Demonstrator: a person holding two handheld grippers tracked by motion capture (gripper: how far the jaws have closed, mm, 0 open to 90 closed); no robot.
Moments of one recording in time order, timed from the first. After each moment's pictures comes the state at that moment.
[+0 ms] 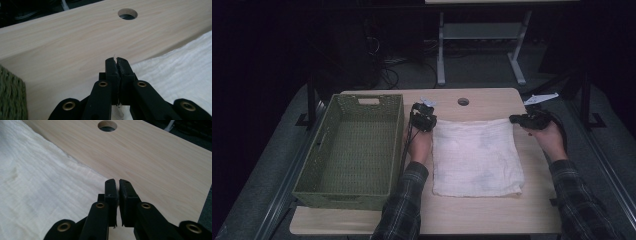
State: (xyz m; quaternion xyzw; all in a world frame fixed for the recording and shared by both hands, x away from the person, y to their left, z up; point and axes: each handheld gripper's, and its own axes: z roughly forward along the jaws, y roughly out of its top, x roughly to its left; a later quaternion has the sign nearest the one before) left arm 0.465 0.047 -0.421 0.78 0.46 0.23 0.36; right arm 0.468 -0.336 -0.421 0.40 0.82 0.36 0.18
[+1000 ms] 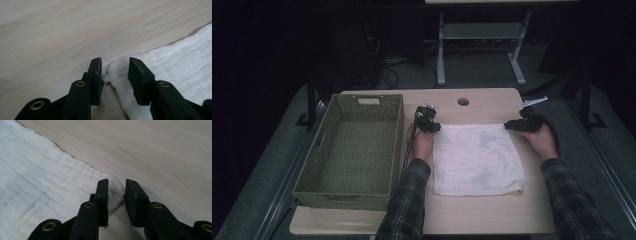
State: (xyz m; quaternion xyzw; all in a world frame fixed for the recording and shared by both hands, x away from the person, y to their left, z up) left arm 0.497 0.040 -0.466 0.80 0.48 0.18 0.31; right arm 0.499 -0.340 -0.470 0.46 0.81 0.34 0.11
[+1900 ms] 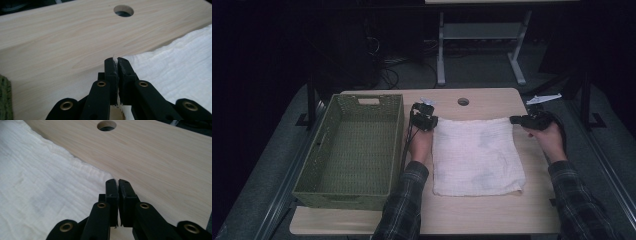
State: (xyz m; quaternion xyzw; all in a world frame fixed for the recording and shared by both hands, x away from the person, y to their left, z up) left arm 0.465 0.048 -0.421 0.78 0.47 0.19 0.37; right arm 0.471 -0.347 -0.429 0.43 0.80 0.39 0.14
